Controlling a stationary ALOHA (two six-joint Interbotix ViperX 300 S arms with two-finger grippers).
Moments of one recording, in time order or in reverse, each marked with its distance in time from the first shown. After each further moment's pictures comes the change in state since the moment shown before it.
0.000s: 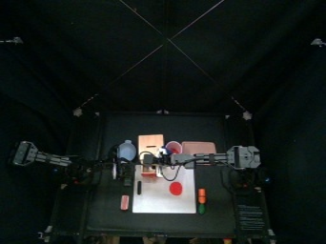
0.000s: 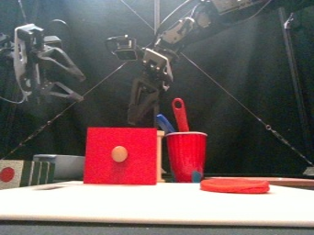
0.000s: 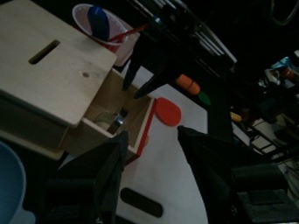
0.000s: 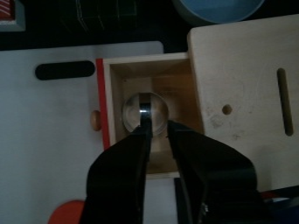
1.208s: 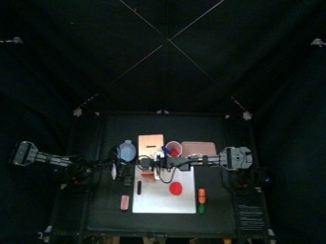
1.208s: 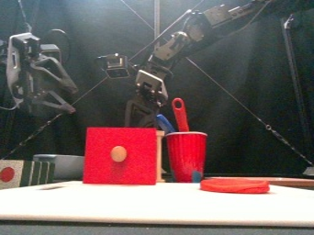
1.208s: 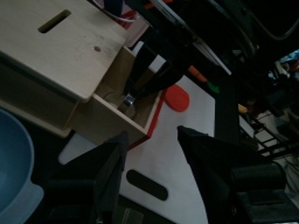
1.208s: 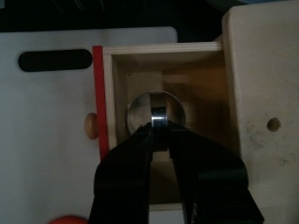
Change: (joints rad) left arm 0.002 -0.003 0.025 -0.041 0.021 -0.002; right arm 0.014 0.100 -0.026 -0.009 -0.020 -0.005
